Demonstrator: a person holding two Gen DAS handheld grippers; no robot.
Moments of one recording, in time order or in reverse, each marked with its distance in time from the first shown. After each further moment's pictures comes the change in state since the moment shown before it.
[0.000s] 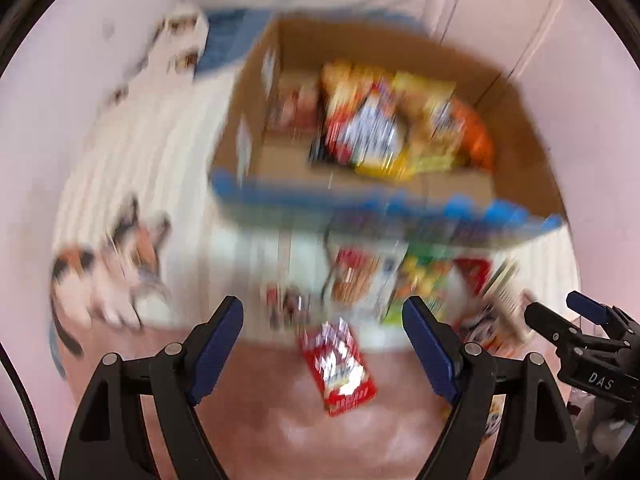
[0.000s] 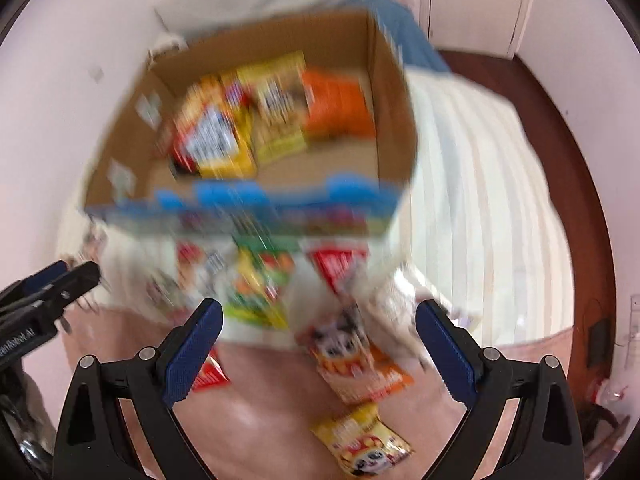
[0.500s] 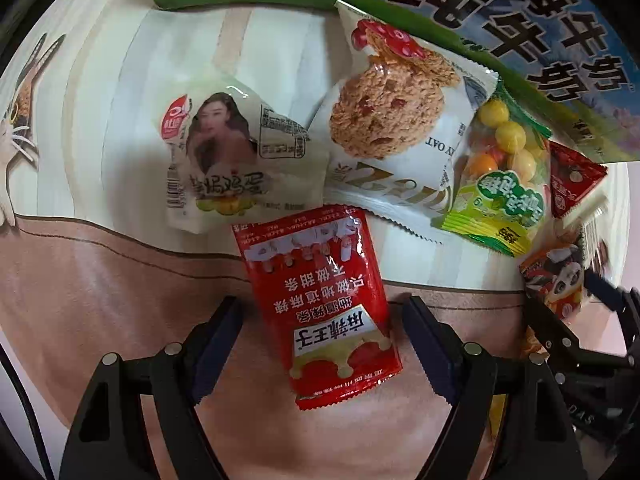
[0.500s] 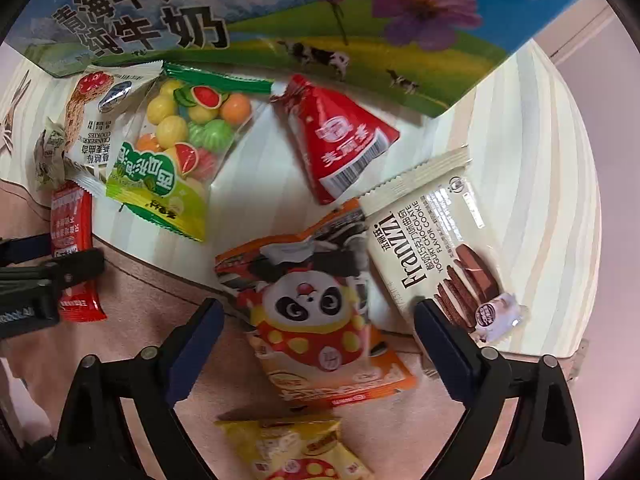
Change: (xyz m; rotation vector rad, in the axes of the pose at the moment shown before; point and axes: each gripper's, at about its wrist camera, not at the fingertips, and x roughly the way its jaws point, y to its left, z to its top) left arm 0.135 -0.010 -0.060 -0.088 0.311 -0.024; right arm 0.103 0.010 -0.040 -0.202 0.201 -0.140
